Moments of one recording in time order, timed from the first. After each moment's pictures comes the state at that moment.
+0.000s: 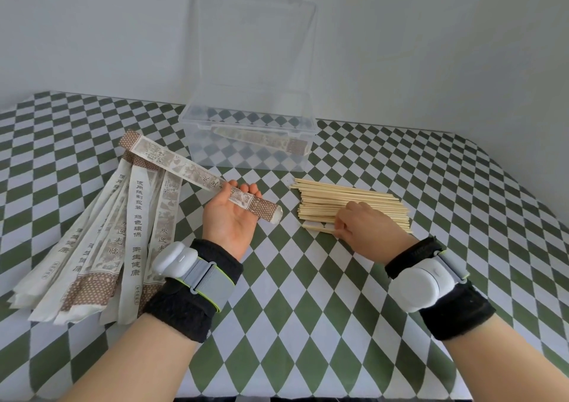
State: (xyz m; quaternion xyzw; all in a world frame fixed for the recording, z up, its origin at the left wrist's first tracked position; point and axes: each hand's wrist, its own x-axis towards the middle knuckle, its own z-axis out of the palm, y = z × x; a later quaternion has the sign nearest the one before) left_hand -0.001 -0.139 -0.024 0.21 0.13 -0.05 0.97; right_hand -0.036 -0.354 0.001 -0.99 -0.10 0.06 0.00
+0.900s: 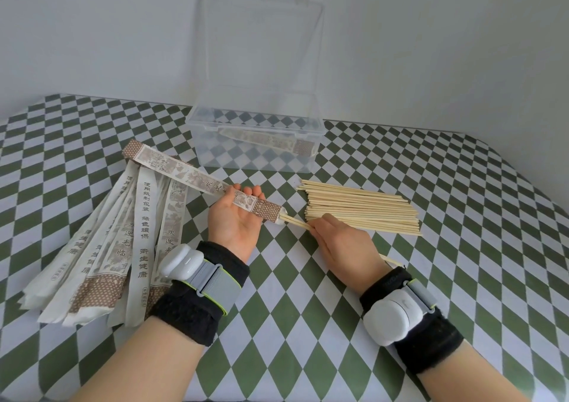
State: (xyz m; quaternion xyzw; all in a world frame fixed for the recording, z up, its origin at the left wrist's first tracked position) left_hand -0.001 -0.138 -0.024 0.21 0.16 -0.04 0.96; right_hand -0.052 -0.312 -0.035 -0.97 -0.18 -0.13 0.12
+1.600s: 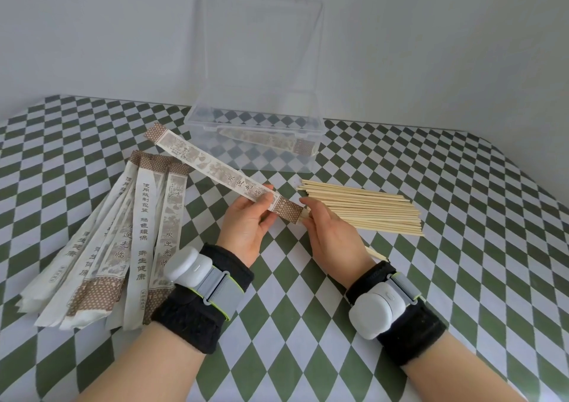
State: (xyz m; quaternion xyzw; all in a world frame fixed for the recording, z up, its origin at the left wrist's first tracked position) left_hand -0.006 -0.147 -0.030 0.44 0.09 -0.07 0.89; right_hand -0.039 -0.295 -0.037 -0.94 -0.17 -0.18 0.22
